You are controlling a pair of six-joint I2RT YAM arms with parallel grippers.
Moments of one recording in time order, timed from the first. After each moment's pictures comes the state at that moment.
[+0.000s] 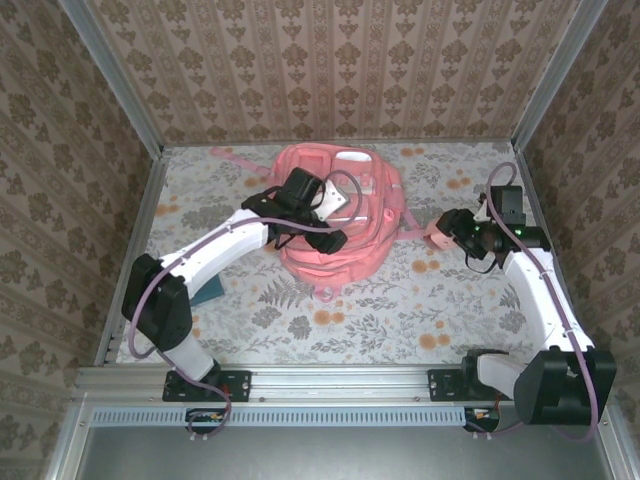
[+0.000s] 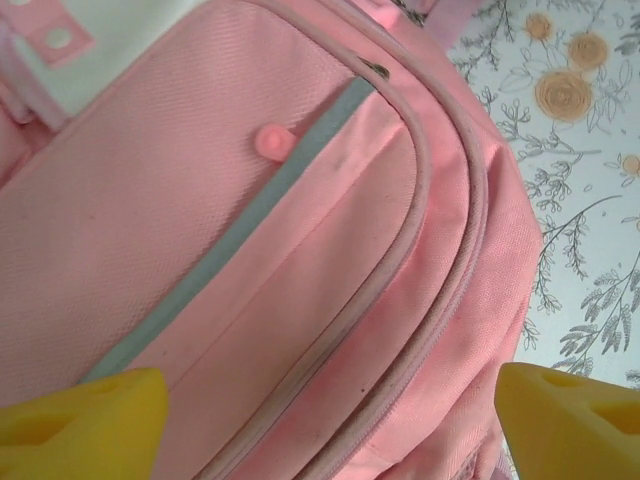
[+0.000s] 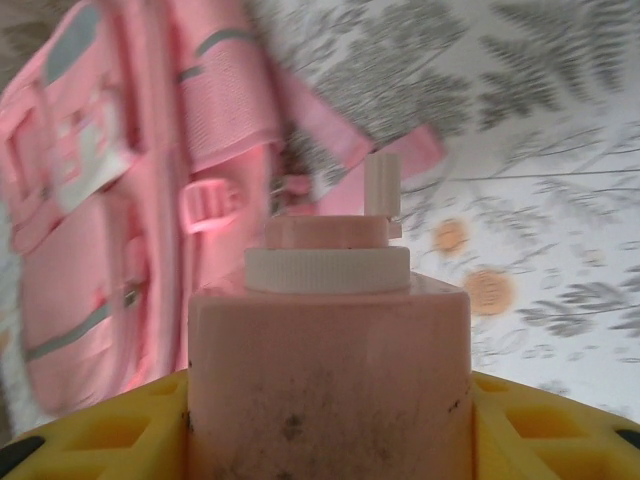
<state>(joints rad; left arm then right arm) -0.73 1.65 1.36 -0.62 0.16 0.21 -0.08 1.14 0.95 -0.70 -0.32 0.64</state>
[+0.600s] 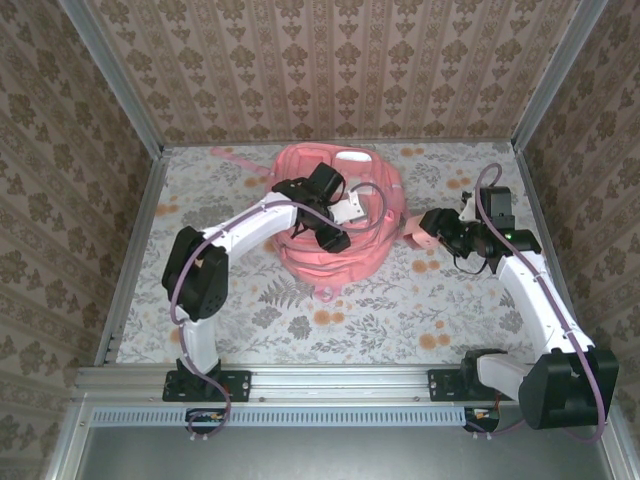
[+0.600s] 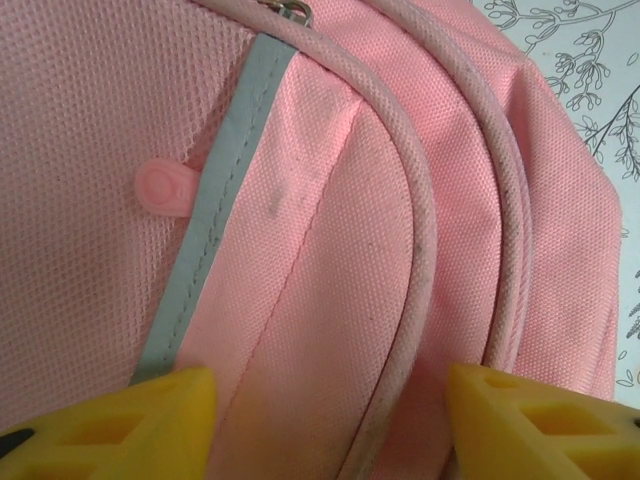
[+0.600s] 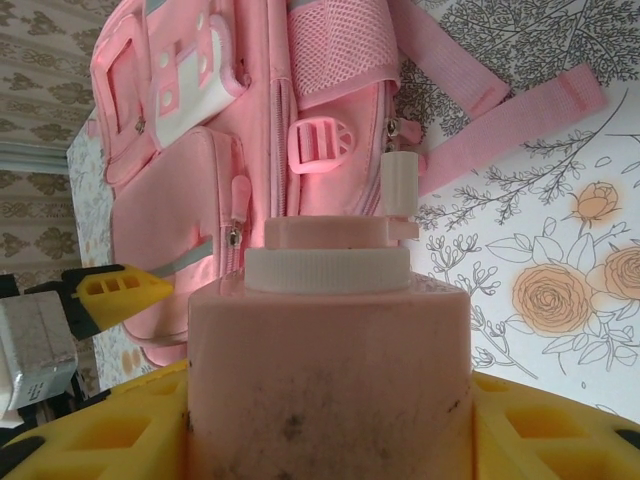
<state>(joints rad) -0.74 1.92 1.59 -0.79 0.21 0.51 0.00 1.13 0.91 -0.61 -0.42 0.69</state>
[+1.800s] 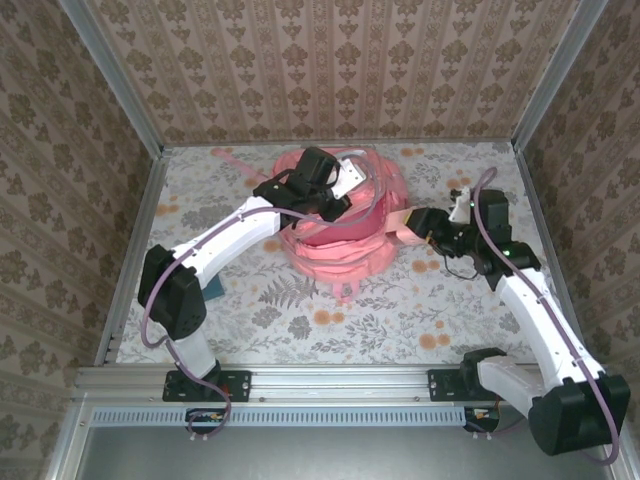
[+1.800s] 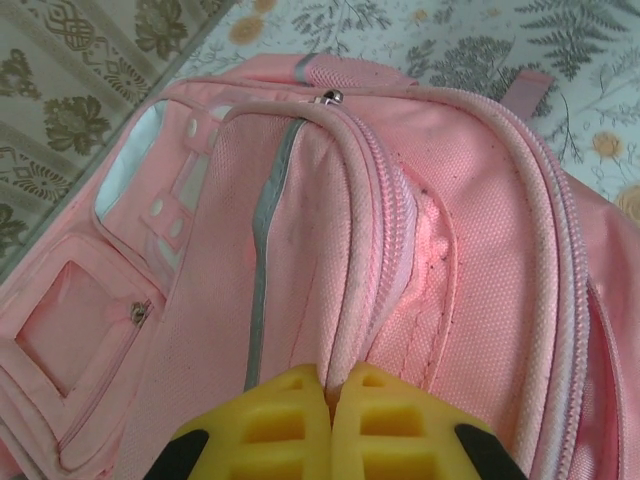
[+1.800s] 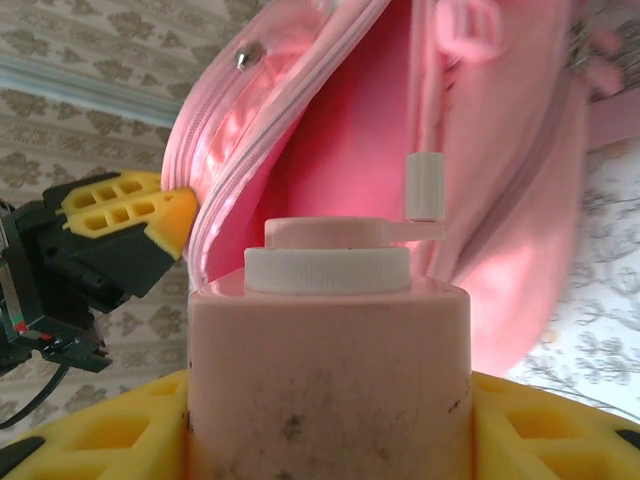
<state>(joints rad) -0.77 1.74 1.55 -0.52 0.02 0.31 0.12 1.03 0.87 -0.45 -0.53 0.78</state>
